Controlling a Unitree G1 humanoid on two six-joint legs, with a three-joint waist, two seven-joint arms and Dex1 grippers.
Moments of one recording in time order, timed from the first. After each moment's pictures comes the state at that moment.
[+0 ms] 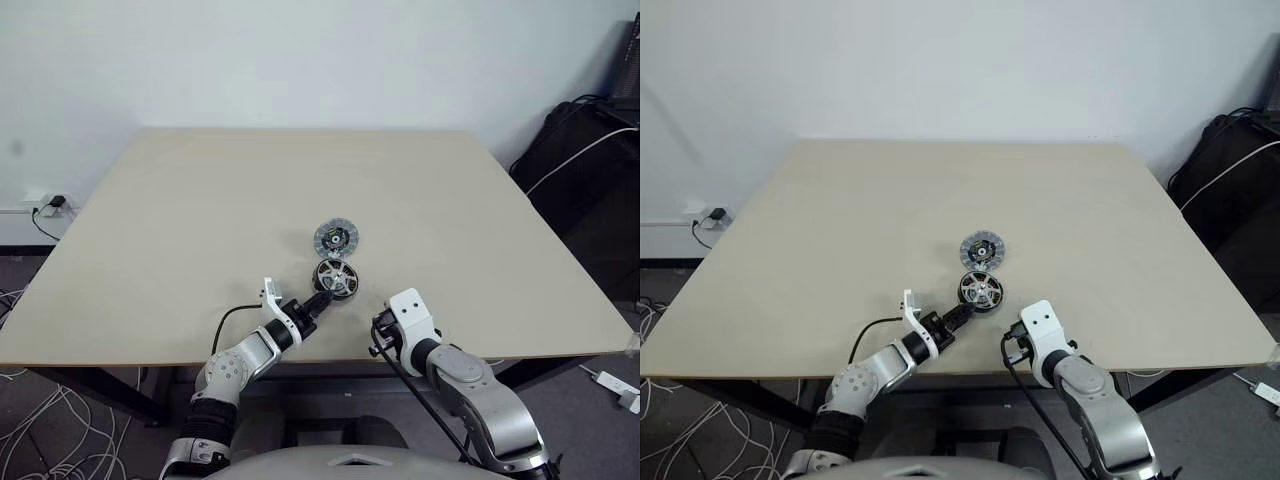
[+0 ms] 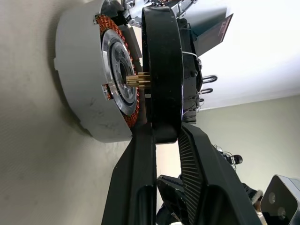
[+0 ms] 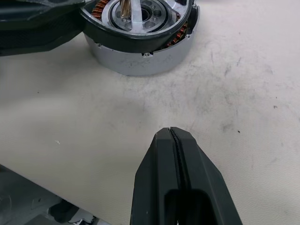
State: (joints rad) left arm -0.09 -0.06 -0.02 0.27 -1.00 0.69 -0.36; right arm 0.20 -0.31 0.18 -0.49 0.08 0.84 0.30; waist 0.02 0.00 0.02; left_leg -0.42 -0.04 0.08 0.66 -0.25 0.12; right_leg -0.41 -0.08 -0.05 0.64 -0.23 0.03
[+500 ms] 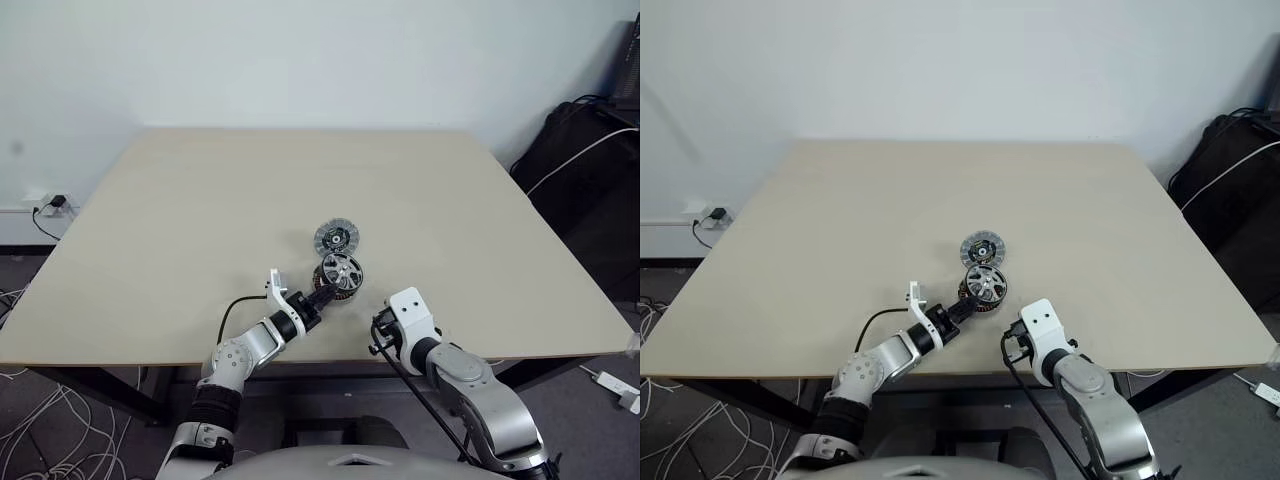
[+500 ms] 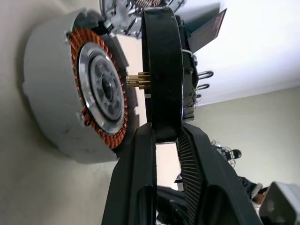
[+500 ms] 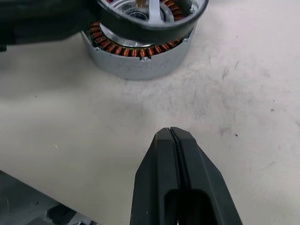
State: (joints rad) left arm -0.15 -0.06 -0.04 0.33 -0.98 0.67 -0.37; right arm 0.20 -0.31 0.18 -0.49 0.08 0.84 0.28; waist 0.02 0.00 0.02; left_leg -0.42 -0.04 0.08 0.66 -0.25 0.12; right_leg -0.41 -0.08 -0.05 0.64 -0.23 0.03
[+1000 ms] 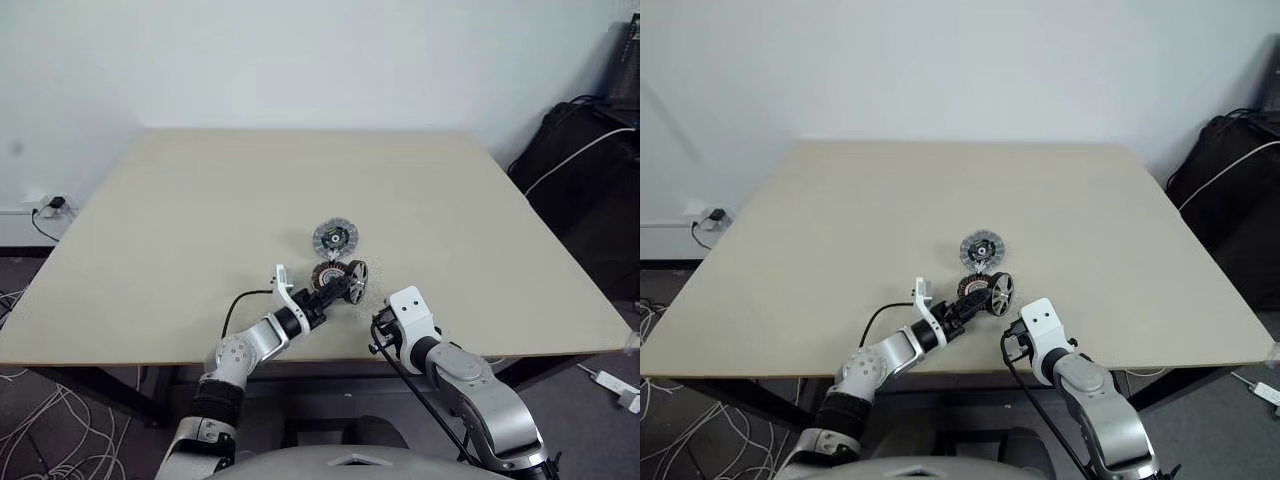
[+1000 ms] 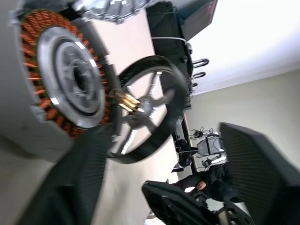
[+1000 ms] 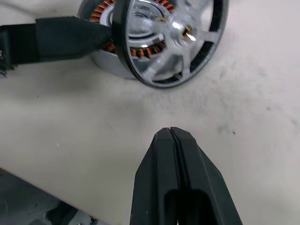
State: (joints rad) left arm -0.15 -0.06 -0.03 0.28 -0.98 0.68 -0.39; right arm 0.19 -0.31 0.18 -0.49 0.08 0.84 0.28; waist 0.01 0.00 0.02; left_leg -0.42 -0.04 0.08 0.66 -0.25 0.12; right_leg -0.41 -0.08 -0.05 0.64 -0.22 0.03
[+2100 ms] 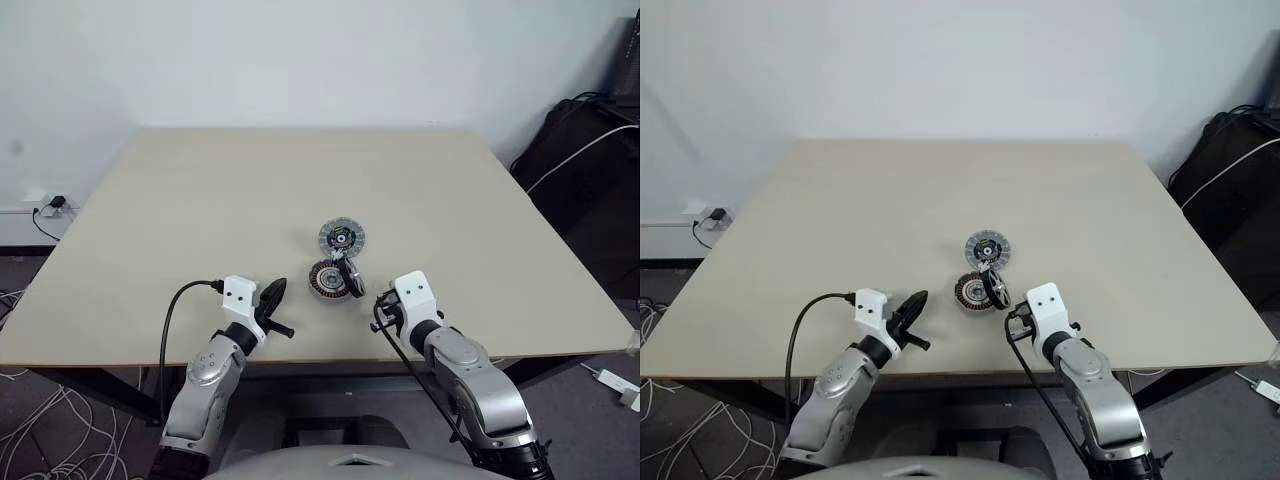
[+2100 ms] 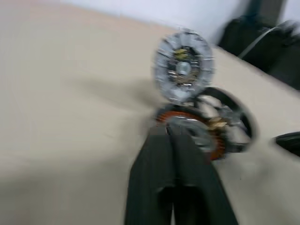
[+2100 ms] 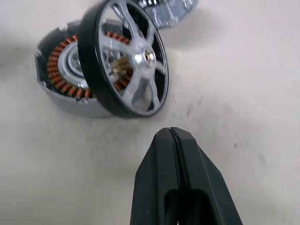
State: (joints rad) left arm 0.17 0.12 -0.19 -0.07 -0.13 0.00 -0.31; right arm 0.11 -0.27 0.14 -0.39 0.09 0.73 0.25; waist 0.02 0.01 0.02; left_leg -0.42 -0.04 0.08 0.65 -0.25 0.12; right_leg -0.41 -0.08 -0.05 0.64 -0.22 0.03
